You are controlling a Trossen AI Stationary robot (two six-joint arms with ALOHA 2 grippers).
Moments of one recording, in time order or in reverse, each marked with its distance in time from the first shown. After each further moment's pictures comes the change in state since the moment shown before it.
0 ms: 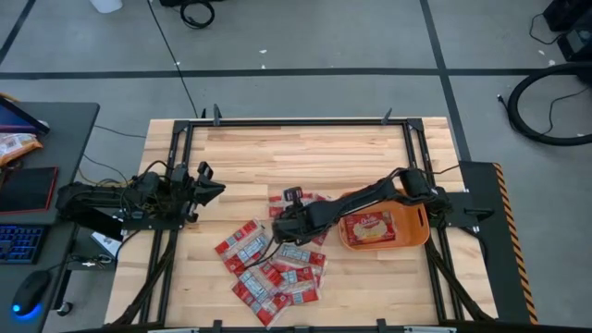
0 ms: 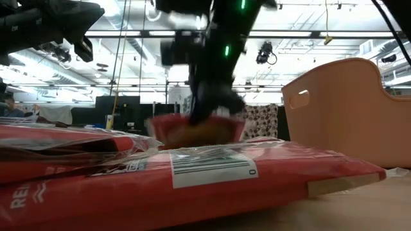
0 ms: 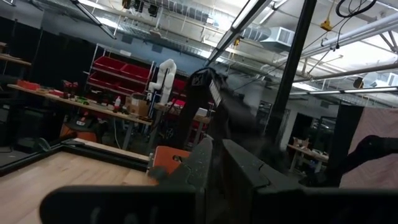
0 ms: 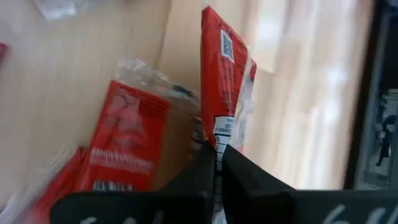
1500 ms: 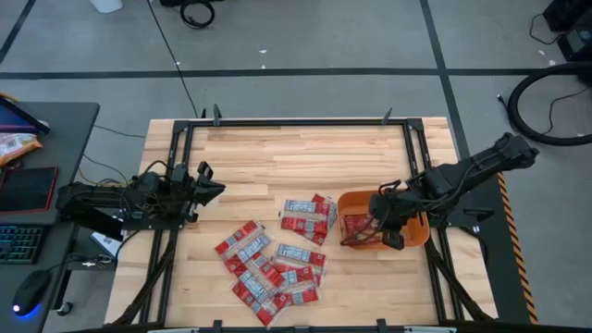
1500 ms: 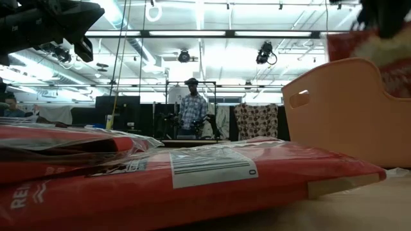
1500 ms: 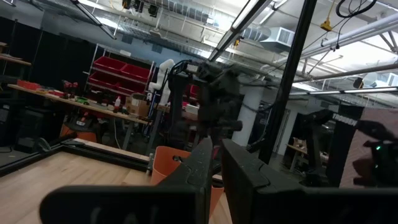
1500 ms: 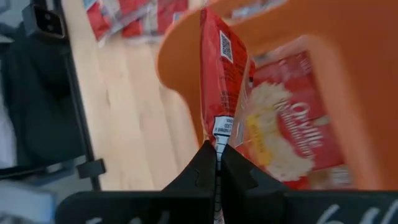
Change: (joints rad) left arm 0.000 0.000 0.000 0.000 0.000 0.000; right arm 0.149 -1.075 -0.749 -0.192 -0.683 0.824
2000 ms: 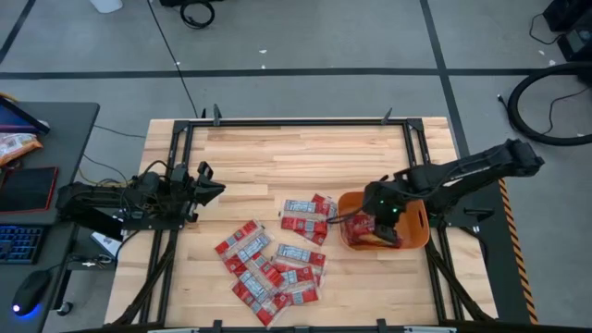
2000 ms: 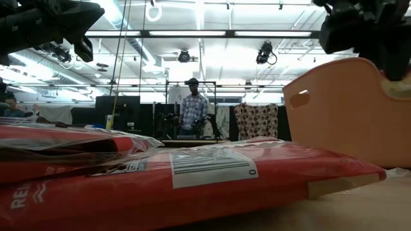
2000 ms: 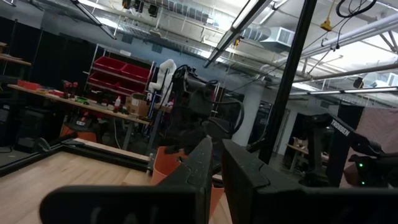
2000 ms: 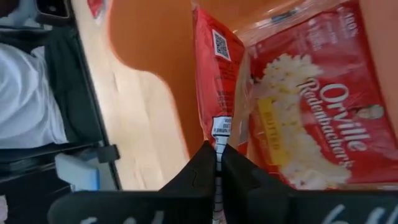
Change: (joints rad) left arm 0.000 0.000 0.000 0.000 0.000 0.000; right arm -0.227 0.003 -0.238 0.207 -0.316 -0.126
